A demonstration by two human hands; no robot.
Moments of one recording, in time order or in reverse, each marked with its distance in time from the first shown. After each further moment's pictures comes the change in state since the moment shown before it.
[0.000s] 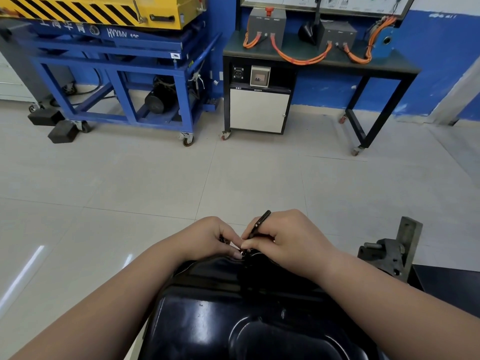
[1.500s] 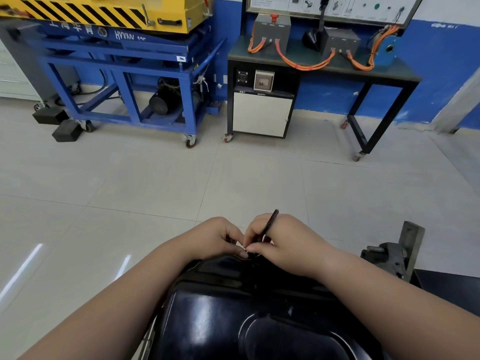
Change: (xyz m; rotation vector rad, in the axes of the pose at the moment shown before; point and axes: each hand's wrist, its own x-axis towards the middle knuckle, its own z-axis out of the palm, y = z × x) left_hand -0.002 -0.004 0.001 0.004 0.031 0.049; right_hand 0.007 0.001 0.009 0.060 -0.092 0.024
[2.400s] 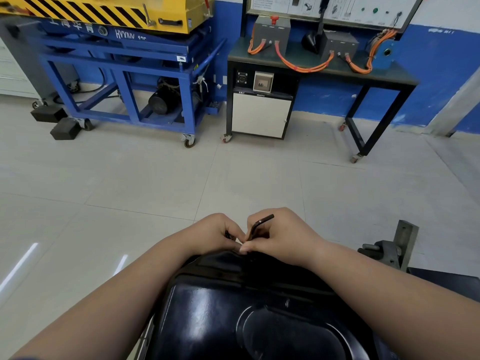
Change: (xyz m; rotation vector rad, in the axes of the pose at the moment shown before) left_hand 0.001 -0.001 0.000 0.029 0.011 -0.006; right_hand 0.007 0.009 0.004 0.126 0.039 0.040
